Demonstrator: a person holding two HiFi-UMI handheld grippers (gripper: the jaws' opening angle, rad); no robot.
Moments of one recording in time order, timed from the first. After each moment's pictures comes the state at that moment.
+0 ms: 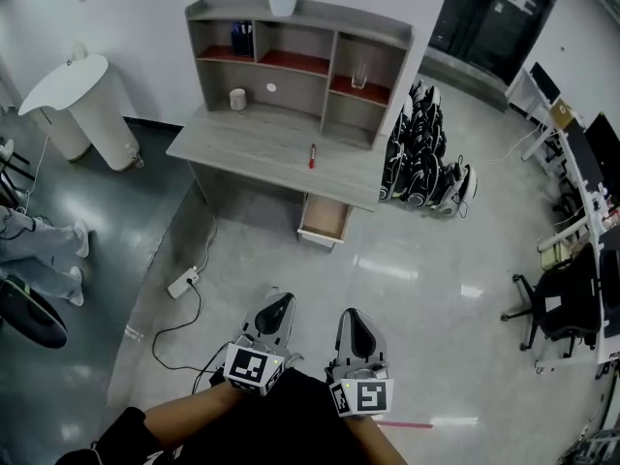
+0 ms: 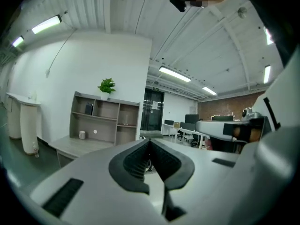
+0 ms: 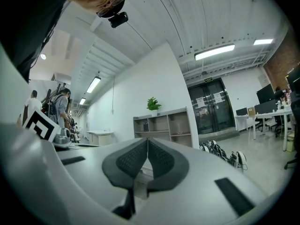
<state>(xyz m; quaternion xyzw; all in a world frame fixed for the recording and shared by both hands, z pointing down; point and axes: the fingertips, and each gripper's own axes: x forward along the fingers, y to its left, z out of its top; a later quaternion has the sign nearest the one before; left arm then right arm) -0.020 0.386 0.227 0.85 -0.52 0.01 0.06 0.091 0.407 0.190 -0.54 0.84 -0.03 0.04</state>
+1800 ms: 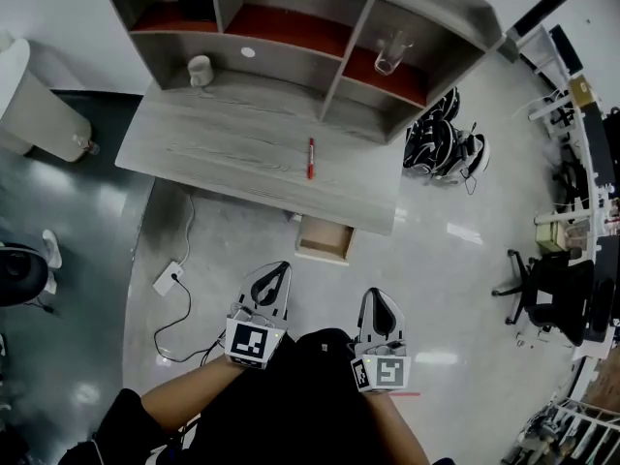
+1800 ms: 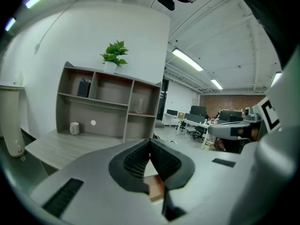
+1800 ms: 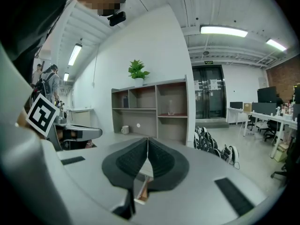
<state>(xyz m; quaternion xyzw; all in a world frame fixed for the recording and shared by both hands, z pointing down) -0.090 0.059 0.309 0.86 -0.50 0.07 0.12 0.074 0.093 0.285 -0.58 0.80 -0.08 -0.09</state>
